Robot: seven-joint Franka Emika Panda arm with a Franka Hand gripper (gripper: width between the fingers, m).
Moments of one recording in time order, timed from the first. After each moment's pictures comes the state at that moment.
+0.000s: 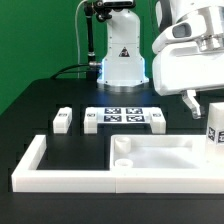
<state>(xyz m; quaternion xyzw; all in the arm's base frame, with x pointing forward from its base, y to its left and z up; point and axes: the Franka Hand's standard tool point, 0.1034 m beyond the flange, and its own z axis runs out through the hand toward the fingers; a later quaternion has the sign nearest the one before) 0.644 0.104 0.120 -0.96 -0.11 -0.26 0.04</state>
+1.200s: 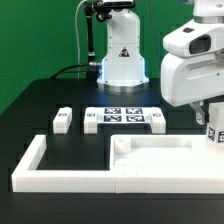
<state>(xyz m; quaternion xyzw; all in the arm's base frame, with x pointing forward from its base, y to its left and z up) 0.656 0.109 0.119 -0.99 -0.11 0.01 0.07</state>
